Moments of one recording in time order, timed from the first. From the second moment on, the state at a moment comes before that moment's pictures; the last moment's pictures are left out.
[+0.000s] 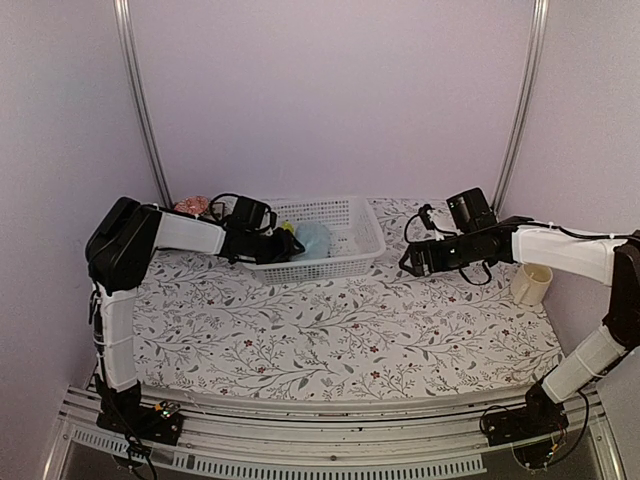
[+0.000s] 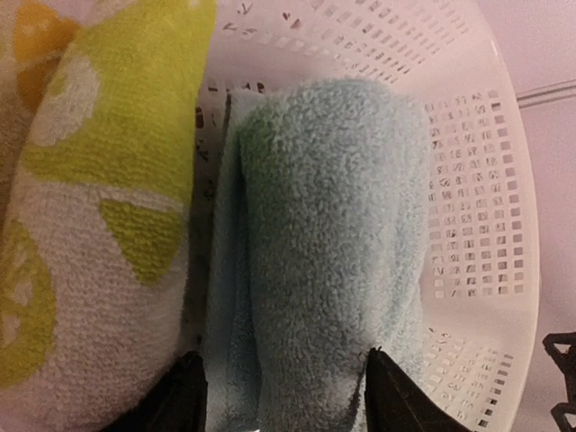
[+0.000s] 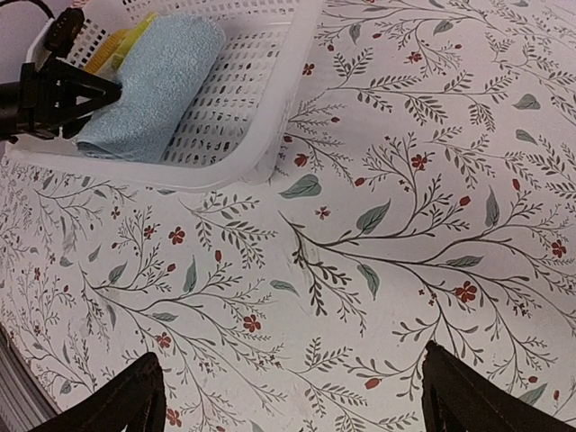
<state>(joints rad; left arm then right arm) -0.49 2.12 1.36 0.05 0.29 -0.76 0.48 1.51 1.03 -0.34 -0.17 0.20</state>
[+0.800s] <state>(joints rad) -0.52 1.64 1.28 -0.08 0.01 -0.47 0.43 1.48 1.07 -0.36 0.08 0.18</state>
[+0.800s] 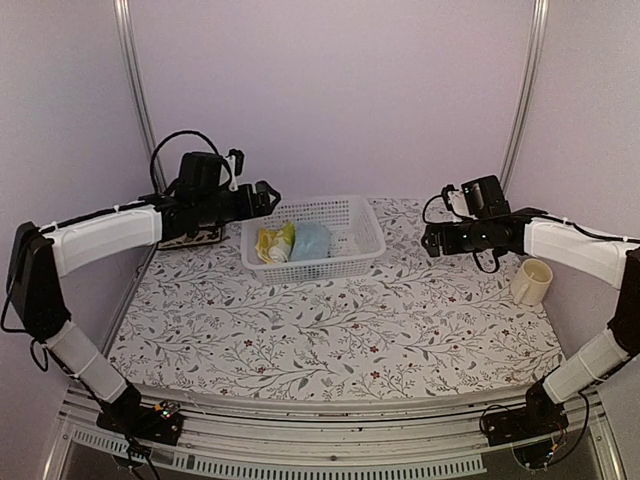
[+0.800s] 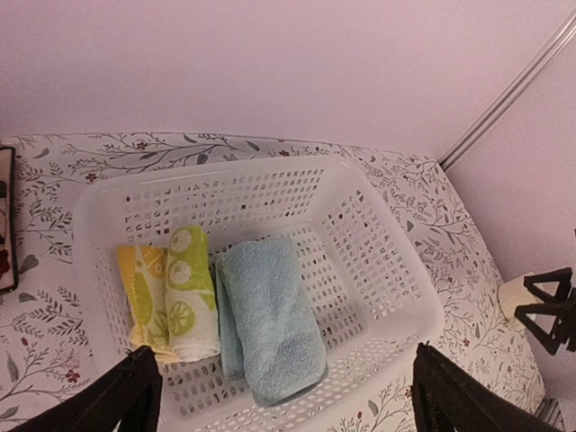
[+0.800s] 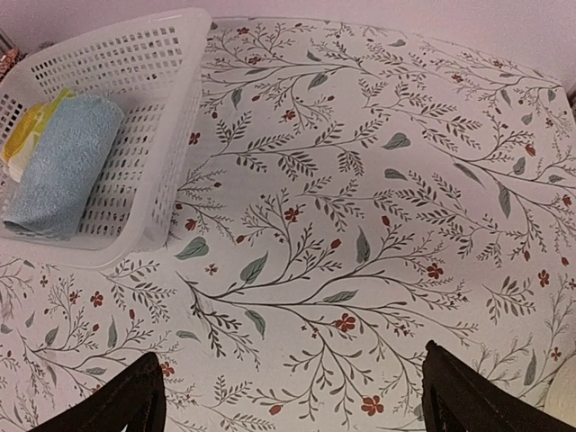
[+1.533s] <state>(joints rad) -0.51 0.93 0.49 0.18 -0.12 -0.08 0.39 0.81 0.65 -0.07 0.08 0.10</state>
